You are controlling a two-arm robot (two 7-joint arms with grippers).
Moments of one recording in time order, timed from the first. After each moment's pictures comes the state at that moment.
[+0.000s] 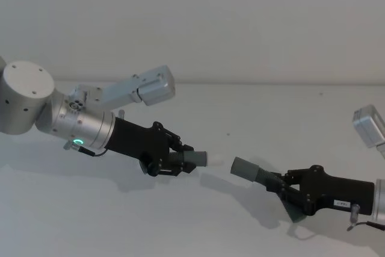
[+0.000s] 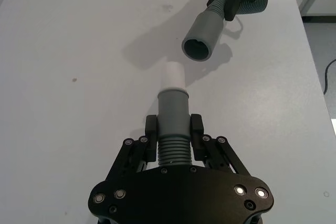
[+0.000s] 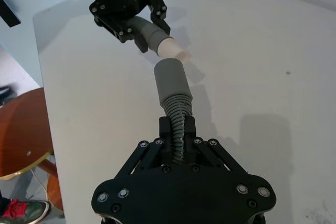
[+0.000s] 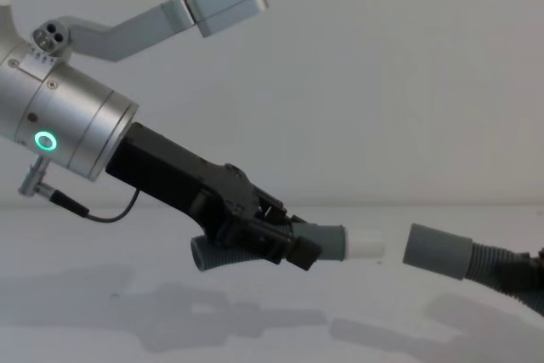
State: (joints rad) left arm -0.81 0.52 0.82 -1.36 -0.32 0.31 -1.09; right arm 0.18 0.72 -0.32 -1.61 0.62 0.31 0.90
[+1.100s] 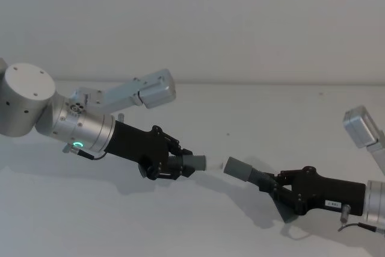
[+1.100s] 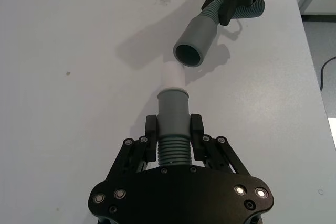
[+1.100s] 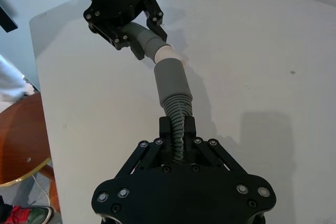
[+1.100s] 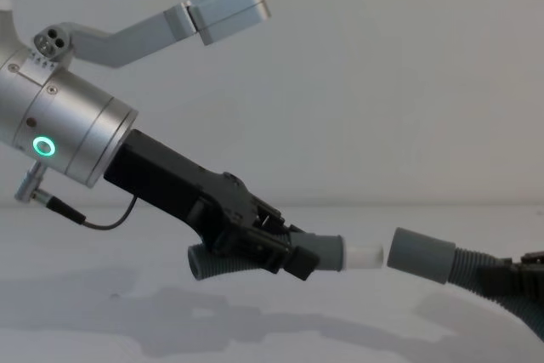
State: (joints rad) left arm -0.82 0.54 0.85 -1.37 -0.34 0.34 -1.07; right arm 0.19 0.71 -0.35 -1.61 0.64 0.32 0.85
